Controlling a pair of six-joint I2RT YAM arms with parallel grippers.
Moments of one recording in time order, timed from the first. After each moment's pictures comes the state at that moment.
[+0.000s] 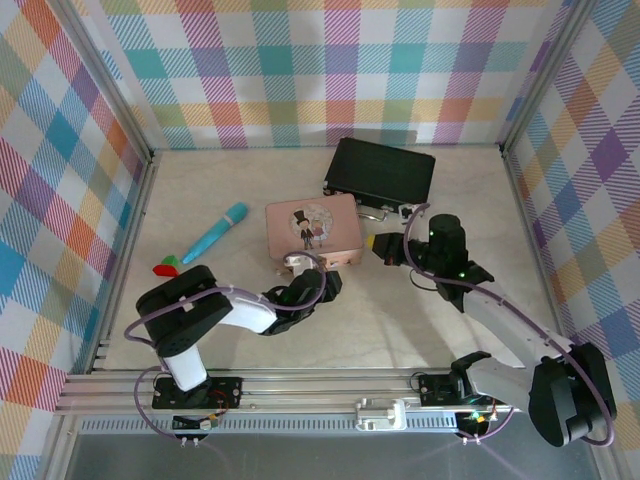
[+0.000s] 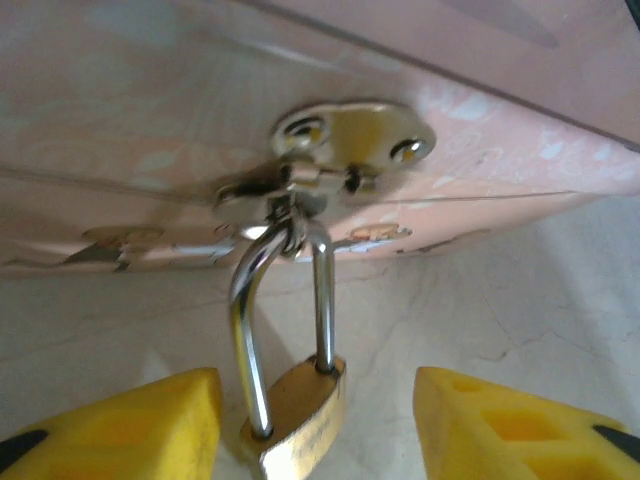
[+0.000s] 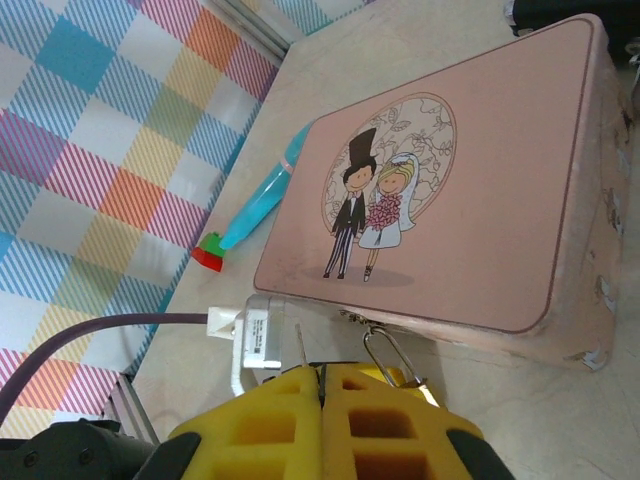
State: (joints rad) left arm -0.96 1.75 0.61 0.54 -0.36 -0.96; right arm 0.38 1.07 0.61 0.07 -0.55 0.61
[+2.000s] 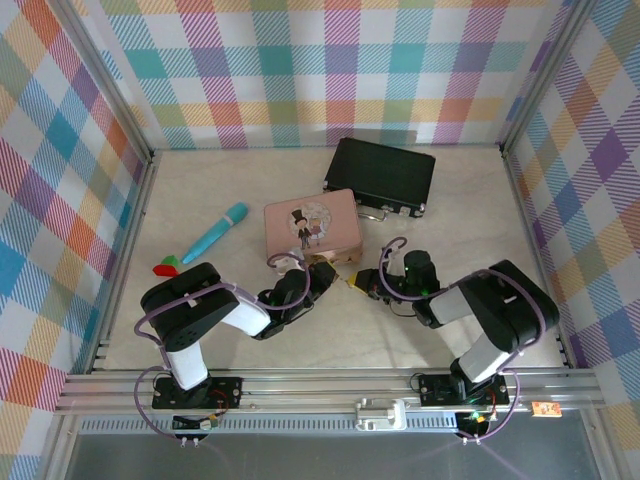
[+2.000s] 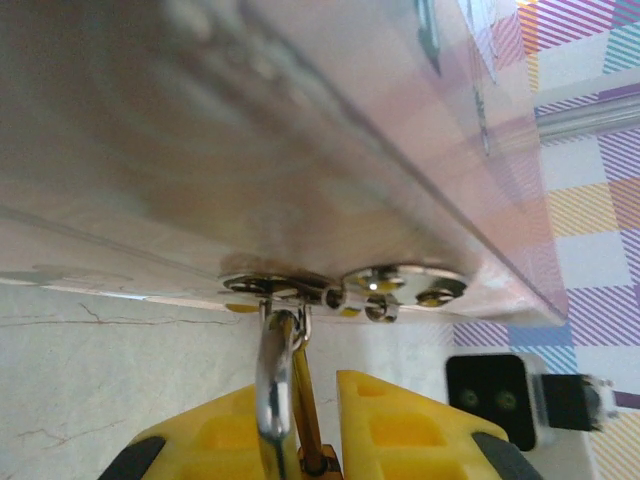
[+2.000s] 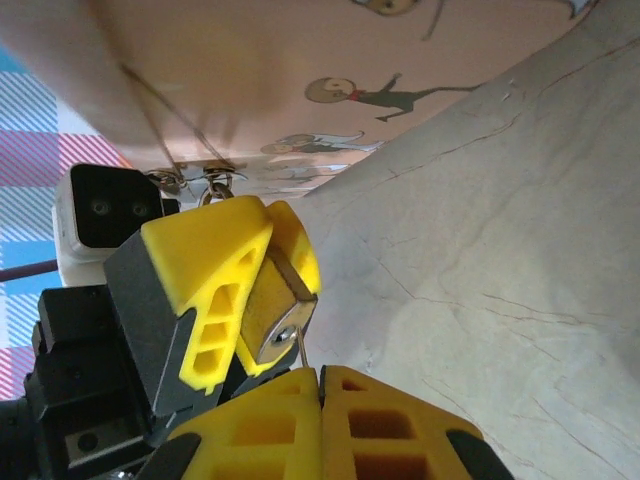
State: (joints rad) left arm -0.90 1.77 0.49 0.94 -0.24 -1.34; right arm 0.47 1.64 0.31 0.92 -0.69 1.13
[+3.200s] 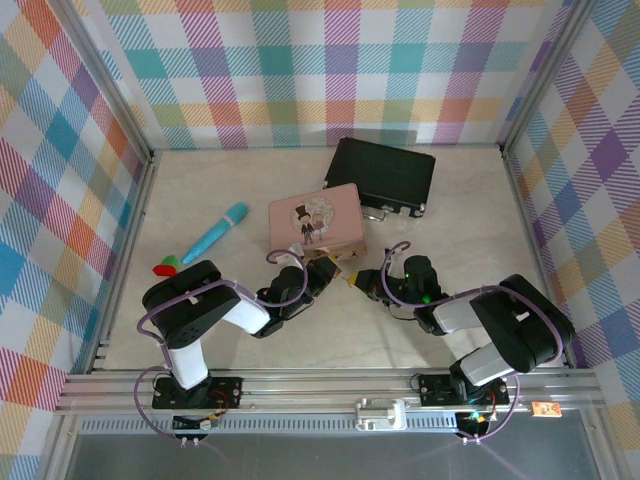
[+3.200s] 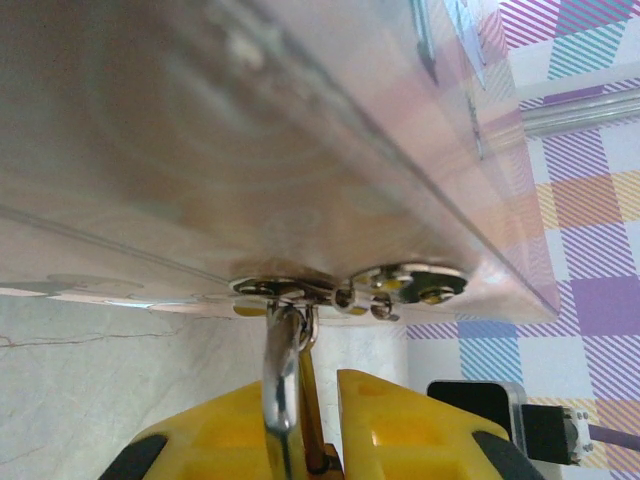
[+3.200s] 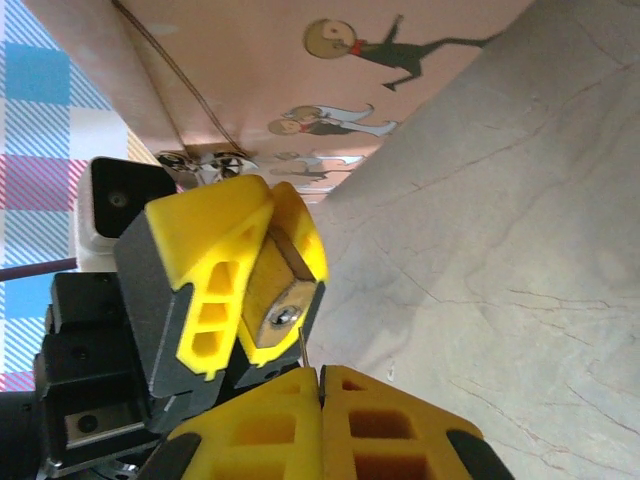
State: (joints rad) left arm -0.87 1.79 0.50 1.04 -0.18 -1.35; right arm 0.54 1.49 0.26 0.85 -0.55 1.15
